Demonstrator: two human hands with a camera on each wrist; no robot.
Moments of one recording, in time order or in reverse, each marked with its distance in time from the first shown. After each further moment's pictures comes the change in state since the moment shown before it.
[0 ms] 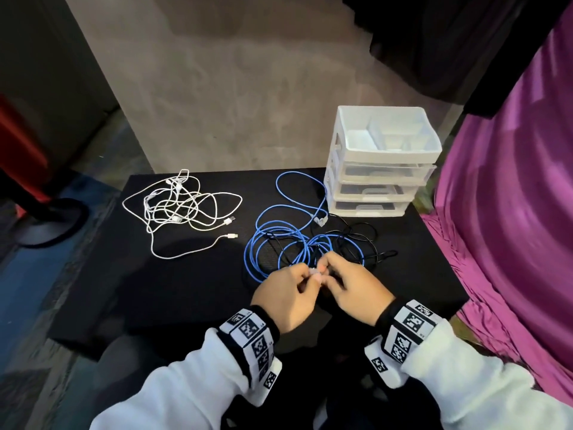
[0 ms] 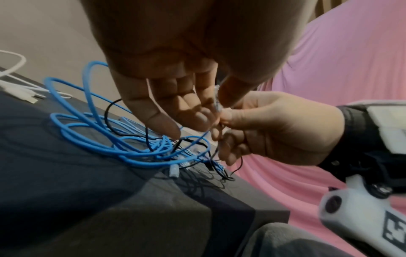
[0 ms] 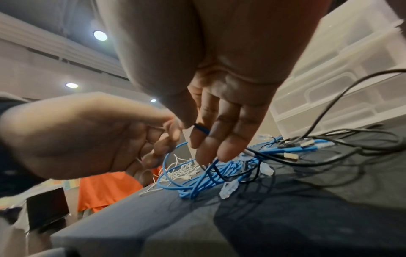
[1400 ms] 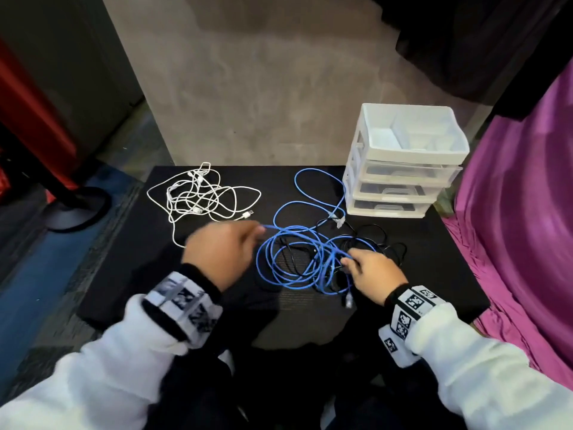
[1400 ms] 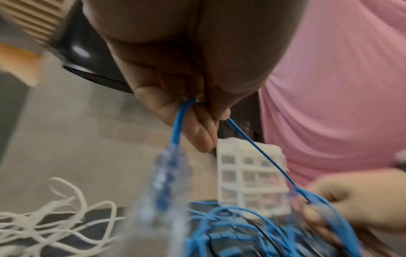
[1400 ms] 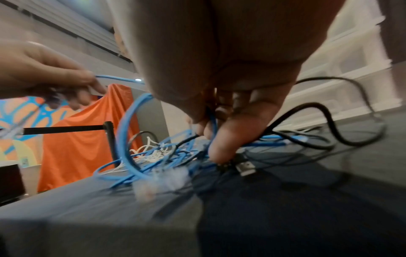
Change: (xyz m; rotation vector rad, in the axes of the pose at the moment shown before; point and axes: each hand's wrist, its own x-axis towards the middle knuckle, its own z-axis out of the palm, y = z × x) left_hand -0.012 -0.022 -0.134 0.584 0.350 0.062; right_hand 0.028 0.038 0.006 -0.388 0.031 0.202
